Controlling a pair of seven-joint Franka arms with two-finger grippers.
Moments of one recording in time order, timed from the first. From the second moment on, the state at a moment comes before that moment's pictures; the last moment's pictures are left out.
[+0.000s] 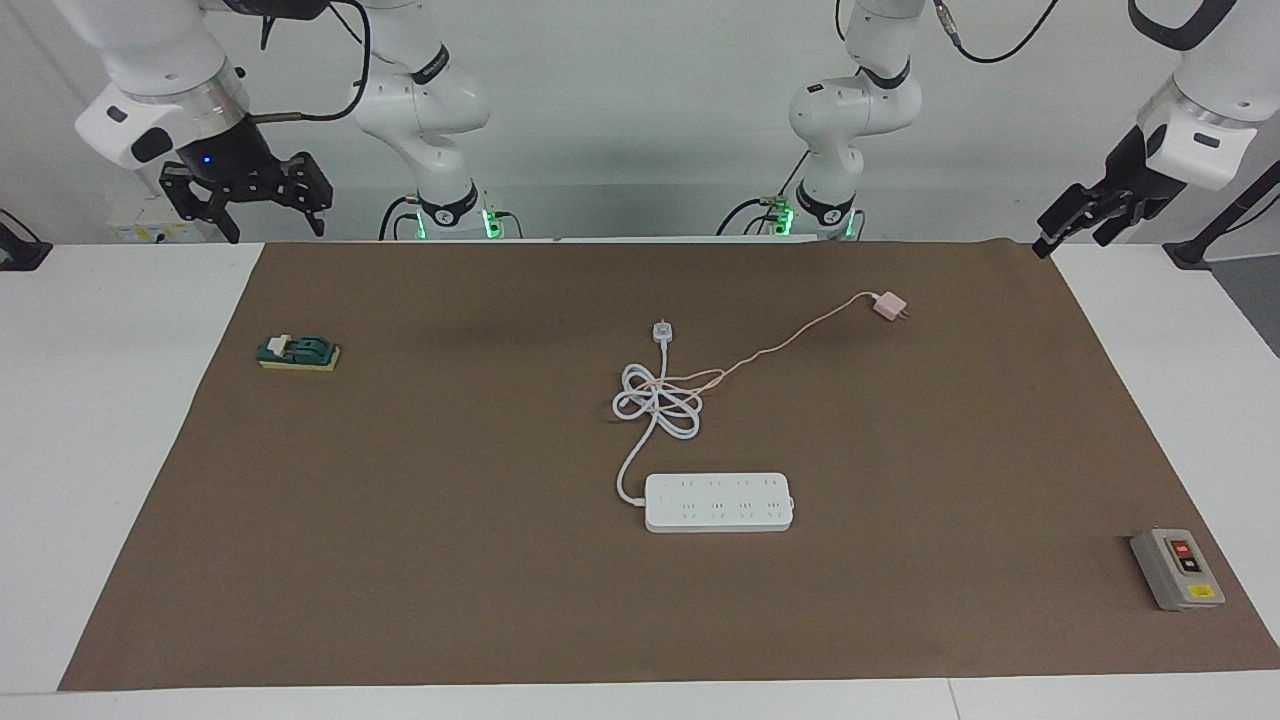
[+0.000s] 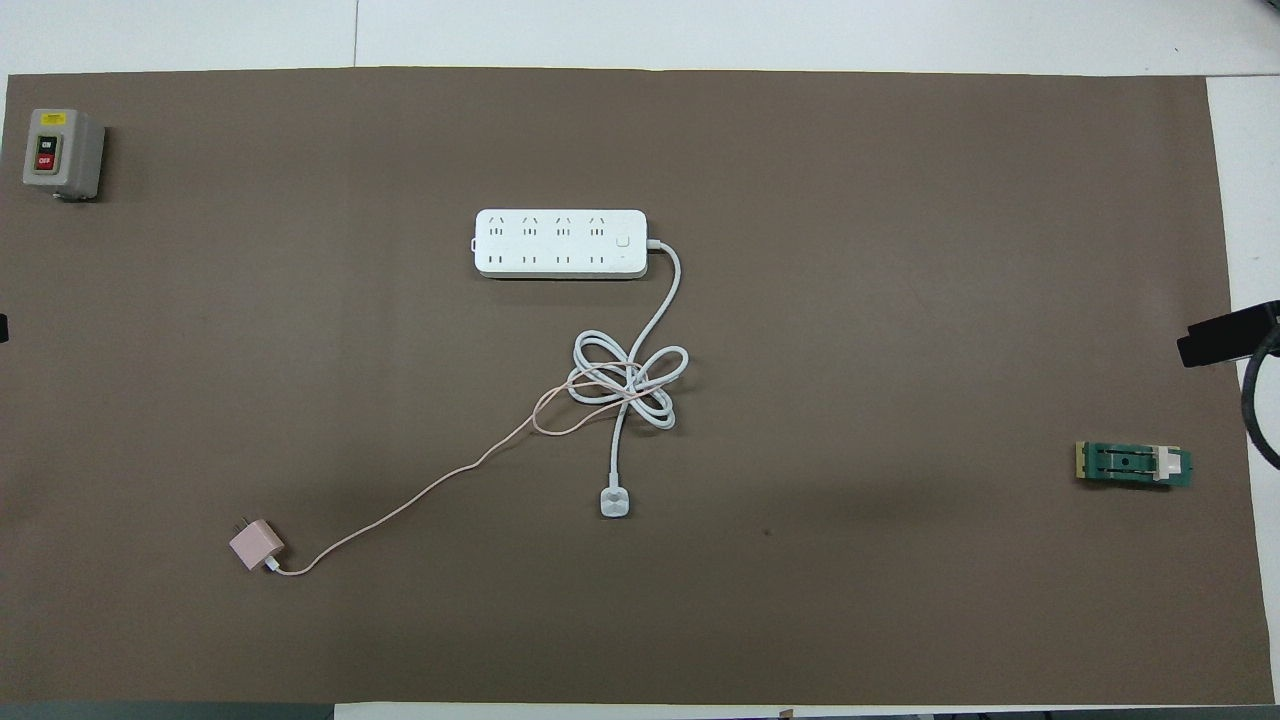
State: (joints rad) left arm 0.10 -0.03 0.02 -1.52 -0.04 1.44 -0.05; right arm 0.06 -0.06 -0.11 -1.56 -0.06 1.45 -0.19
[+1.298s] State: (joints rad) left arm 0.02 -0.08 0.00 -1.65 -0.03 1.53 -0.03; right arm 0.05 -0.06 -0.09 -1.58 -0.04 1.48 -0.15
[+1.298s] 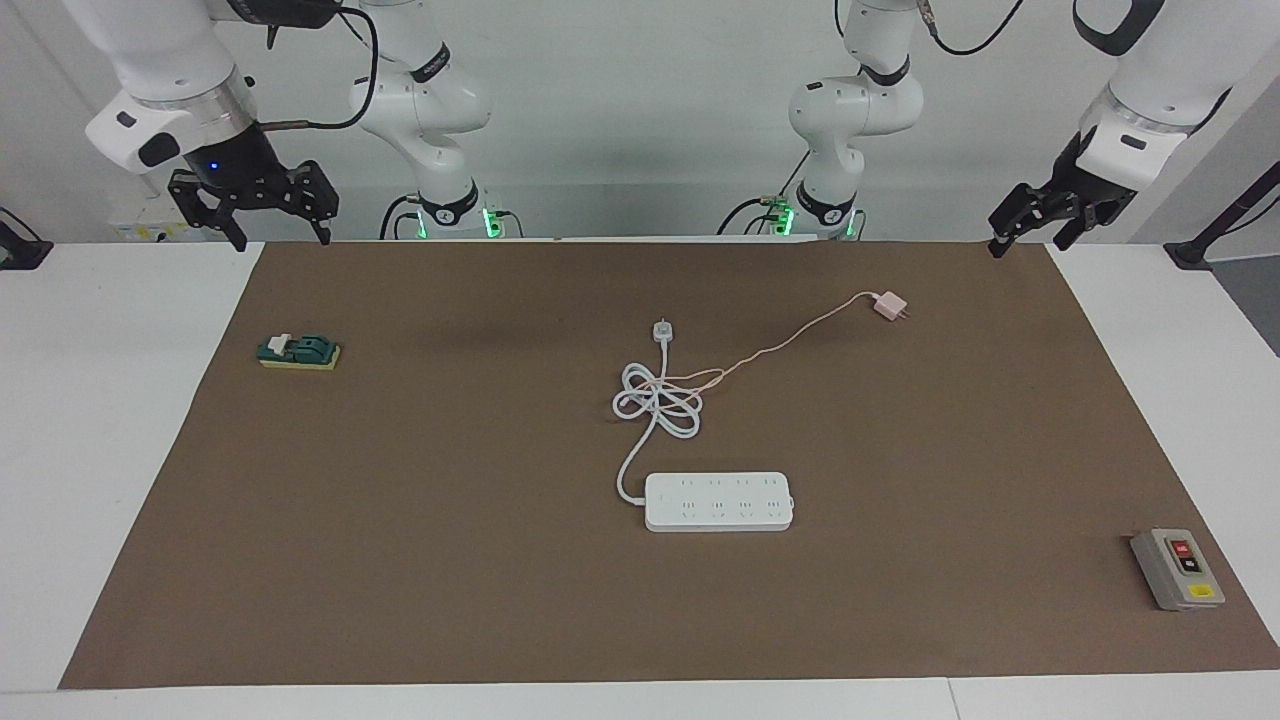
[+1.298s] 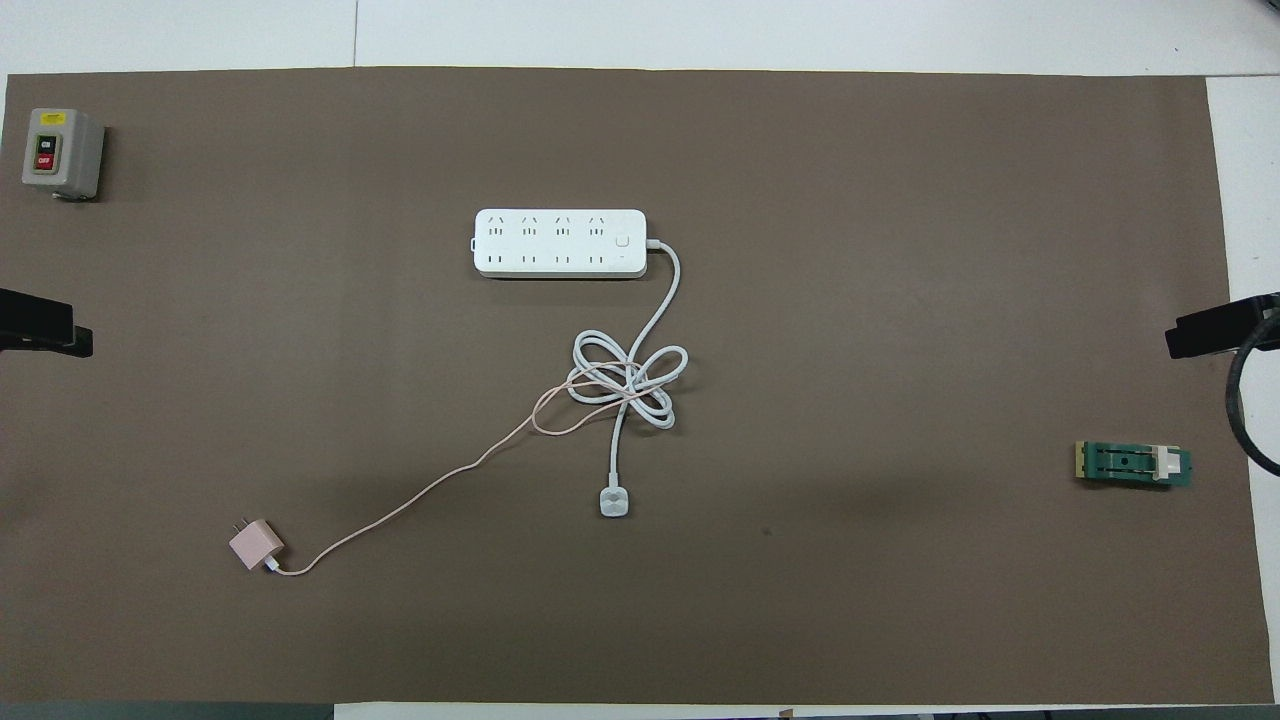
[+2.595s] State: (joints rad) left arm -0.02 -0.07 0.00 -1.73 -0.03 1.60 -0.03; right arm 0.05 -0.07 -0.08 -1.58 -0.04 1.48 -0.12
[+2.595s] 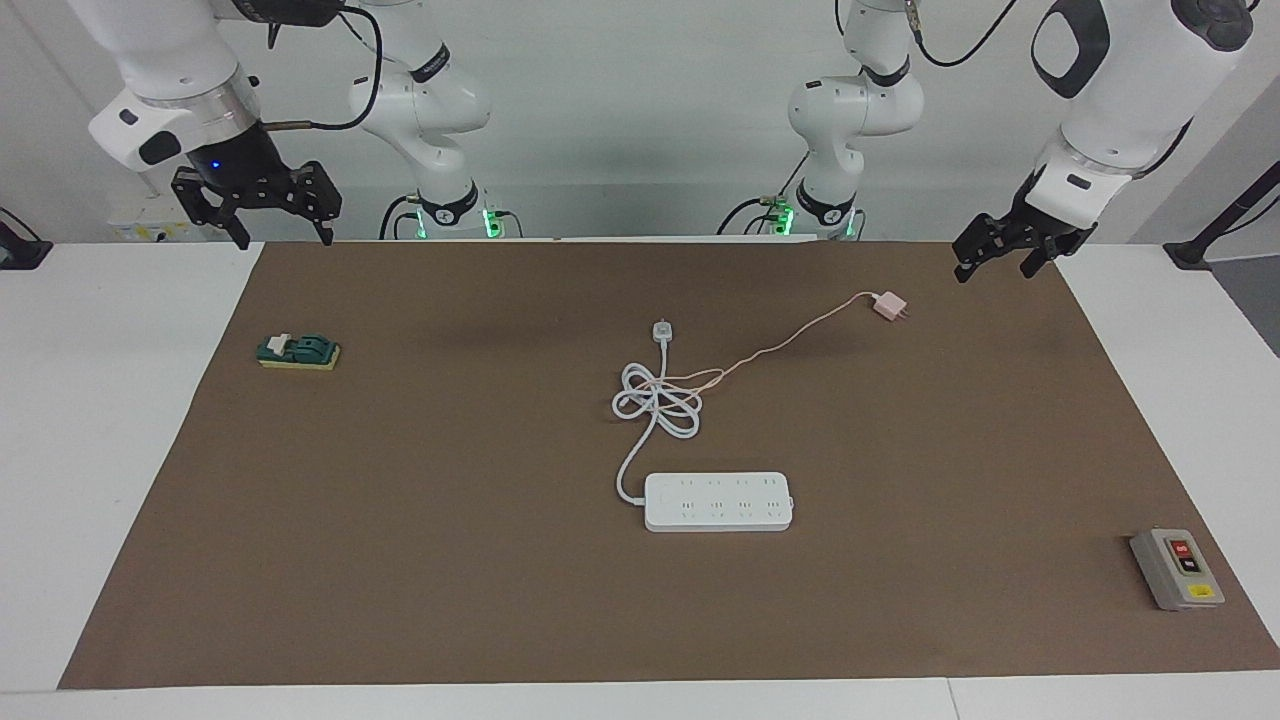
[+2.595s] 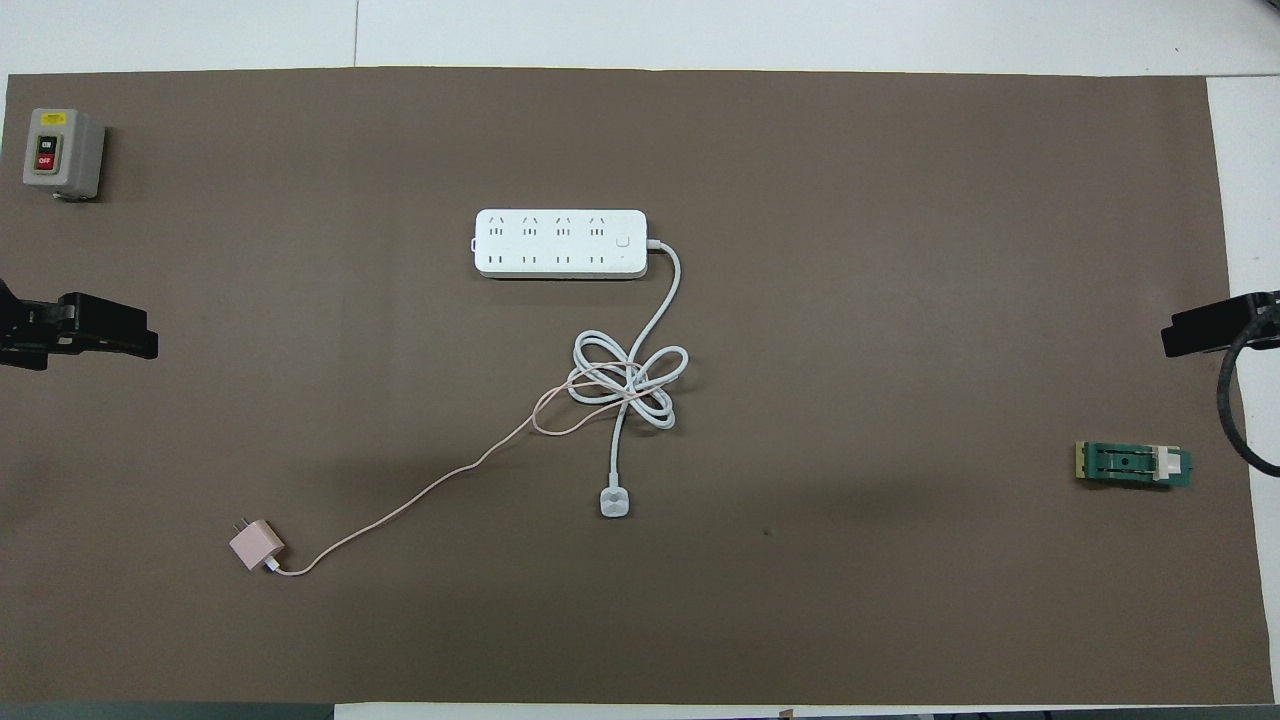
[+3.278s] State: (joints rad) left arm -0.05 -0.07 0.00 -1.73 -0.02 1.62 -0.03; right arm 0.05 -0.07 -0.08 -1.58 -0.03 1.48 -0.12
